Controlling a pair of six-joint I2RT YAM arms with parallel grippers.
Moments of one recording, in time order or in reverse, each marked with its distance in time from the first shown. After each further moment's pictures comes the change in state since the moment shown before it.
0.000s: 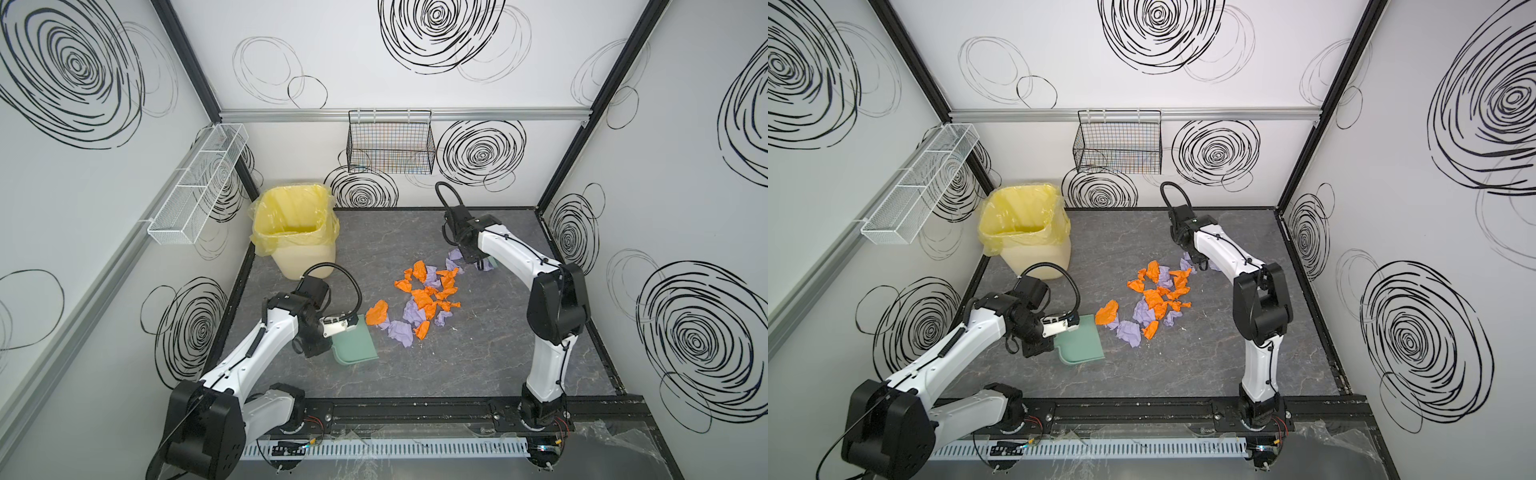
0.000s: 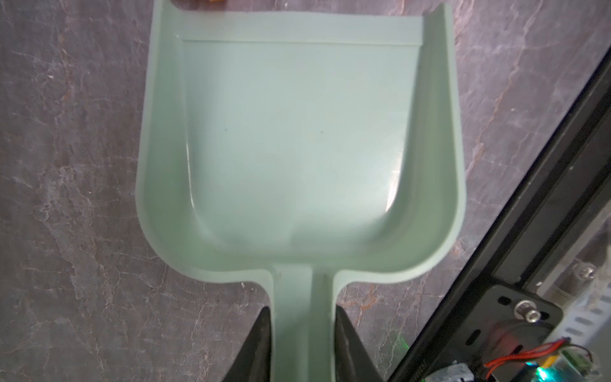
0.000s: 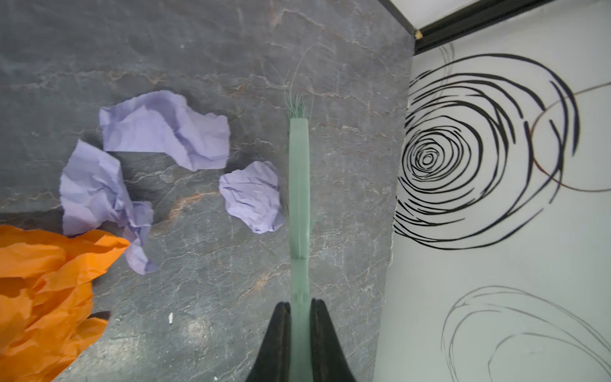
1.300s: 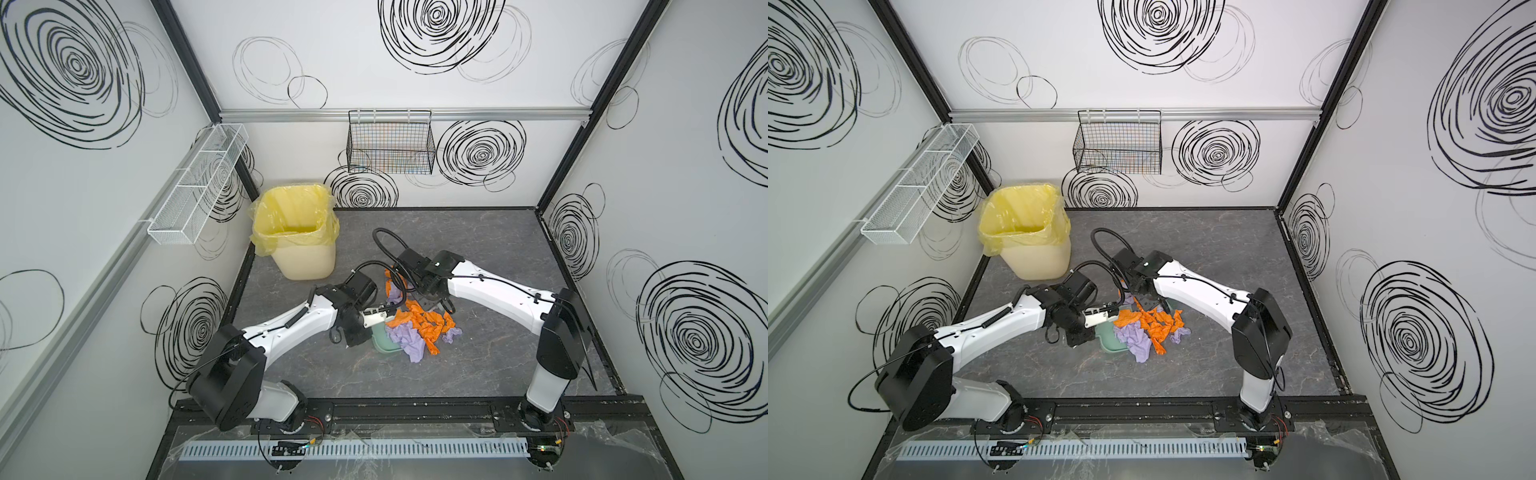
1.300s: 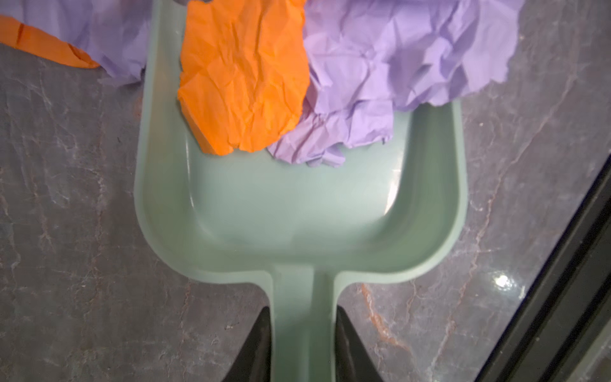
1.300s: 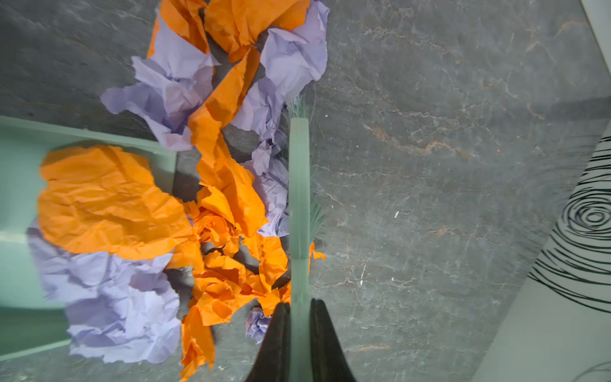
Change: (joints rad) left arm -0.341 0.256 0.114 0.267 0.011 -0.332; right arm 0.462 -0.203 -0.139 -0.127 -0.320 0.248
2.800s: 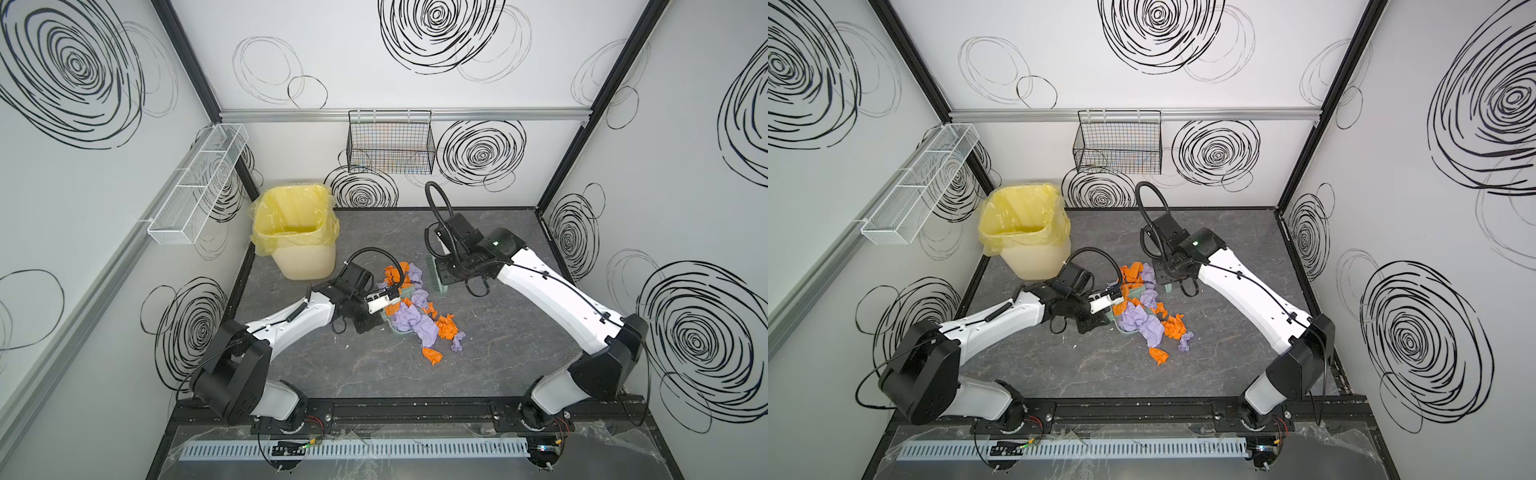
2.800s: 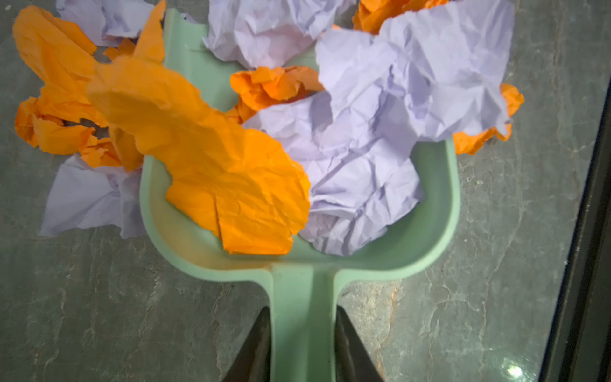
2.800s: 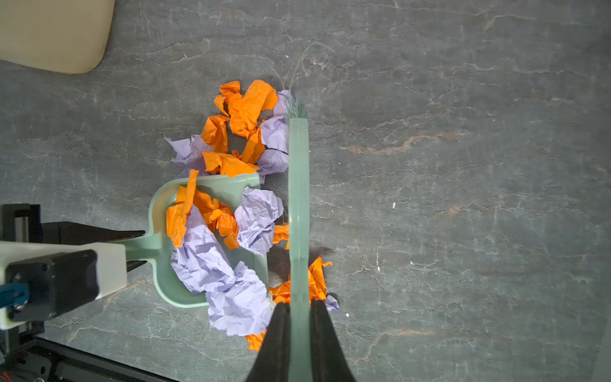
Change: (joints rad) left arm 0.089 0.019 -0.018 0.266 0.216 -0.015; right arm -0.192 -0.230 0.102 -0.053 -0.166 0.128
